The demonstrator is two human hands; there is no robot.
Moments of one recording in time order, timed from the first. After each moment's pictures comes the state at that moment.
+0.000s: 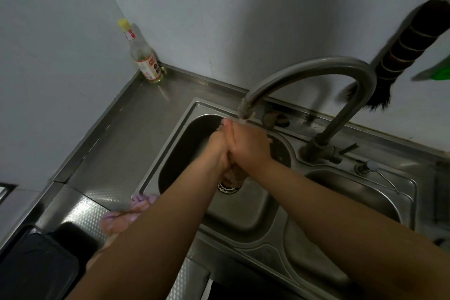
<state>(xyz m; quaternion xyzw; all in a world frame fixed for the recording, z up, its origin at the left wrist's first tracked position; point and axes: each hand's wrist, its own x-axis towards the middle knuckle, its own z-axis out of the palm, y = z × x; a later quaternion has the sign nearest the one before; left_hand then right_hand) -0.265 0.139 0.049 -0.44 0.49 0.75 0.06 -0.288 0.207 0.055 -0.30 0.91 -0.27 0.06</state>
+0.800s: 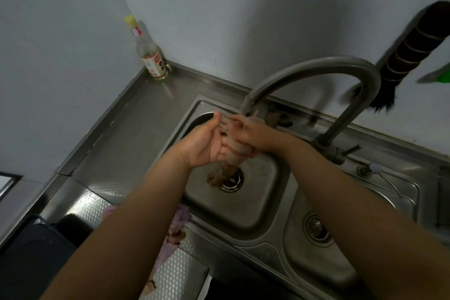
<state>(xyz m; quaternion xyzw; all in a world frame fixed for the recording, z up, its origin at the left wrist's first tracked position) -0.237 0.078 0.053 -0.26 0.46 0.82 0.22 -0.326 0.223 0.065 -0.30 0.74 -0.44 0.41</state>
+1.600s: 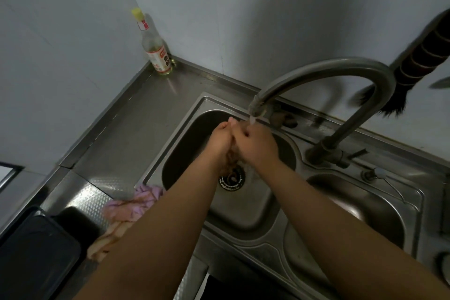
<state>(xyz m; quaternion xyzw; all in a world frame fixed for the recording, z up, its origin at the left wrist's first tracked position) -0.254 0.116 0.035 -0.43 0.53 0.73 0.03 -0.283 0.208 0.052 -0.18 0.87 -0.41 0.20</state>
